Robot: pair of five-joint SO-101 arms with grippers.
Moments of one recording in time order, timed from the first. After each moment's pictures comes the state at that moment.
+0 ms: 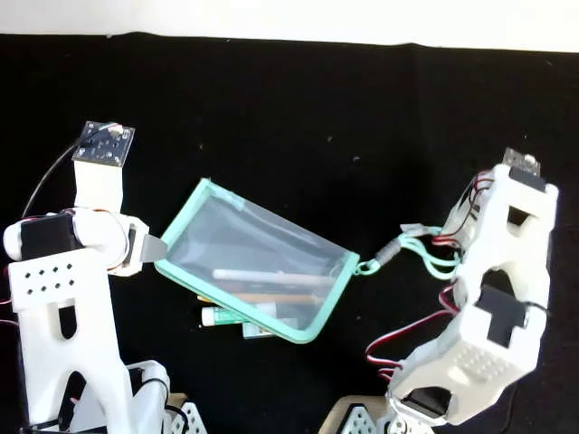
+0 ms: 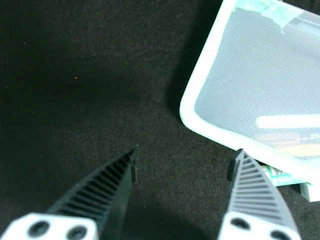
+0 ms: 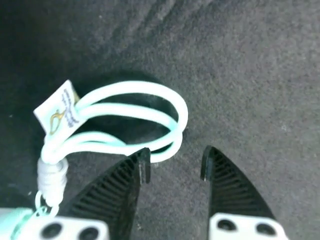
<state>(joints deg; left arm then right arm) -20.4 -39.0 34.2 82.4 -19.9 23.6 13.1 10.5 73.7 -3.7</state>
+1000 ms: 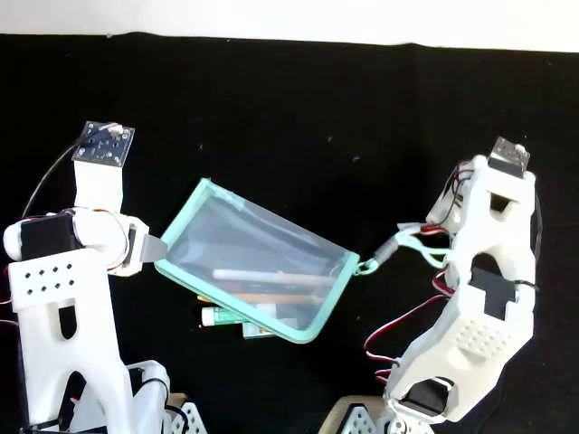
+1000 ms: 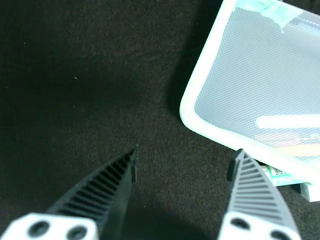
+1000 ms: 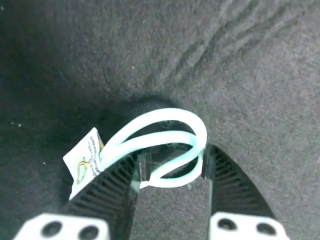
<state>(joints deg) -20.4 -39.0 34.2 82.4 -19.9 19.3 19.8 4.3 68.9 -12.4</state>
